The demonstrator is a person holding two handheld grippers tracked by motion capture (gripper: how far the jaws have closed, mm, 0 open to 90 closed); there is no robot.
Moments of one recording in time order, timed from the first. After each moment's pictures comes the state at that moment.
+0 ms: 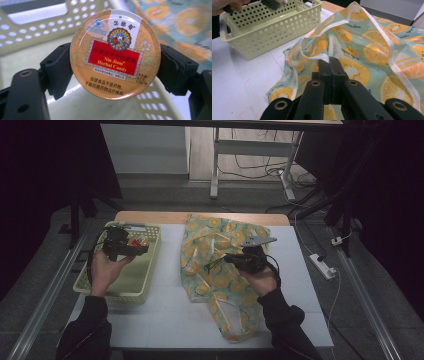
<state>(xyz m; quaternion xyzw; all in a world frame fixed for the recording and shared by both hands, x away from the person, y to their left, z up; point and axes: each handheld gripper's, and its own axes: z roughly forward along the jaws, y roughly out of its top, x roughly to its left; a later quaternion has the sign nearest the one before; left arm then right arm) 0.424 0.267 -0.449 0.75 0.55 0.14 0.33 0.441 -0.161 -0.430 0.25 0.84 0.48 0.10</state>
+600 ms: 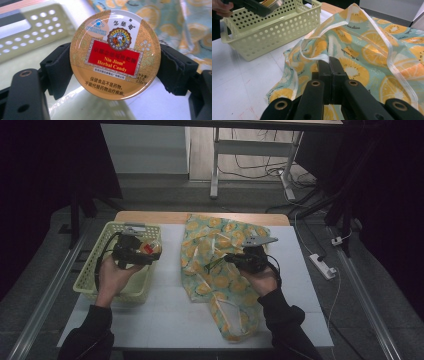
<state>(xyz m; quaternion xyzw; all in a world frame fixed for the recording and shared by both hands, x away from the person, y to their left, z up) 0.398 0.225 -0.435 0.79 0.48 0.15 0.36 0.440 -0.163 -0.429 0.25 0.83 0.48 0.10</state>
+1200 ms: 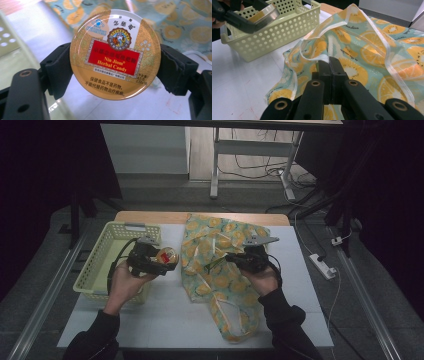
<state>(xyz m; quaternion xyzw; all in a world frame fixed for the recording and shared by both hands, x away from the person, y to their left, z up) 0.383 0.179 -0.432 0.82 0.42 0.11 0.37 0.441 -0.165 -0.428 0.25 0.83 0.48 0.10</state>
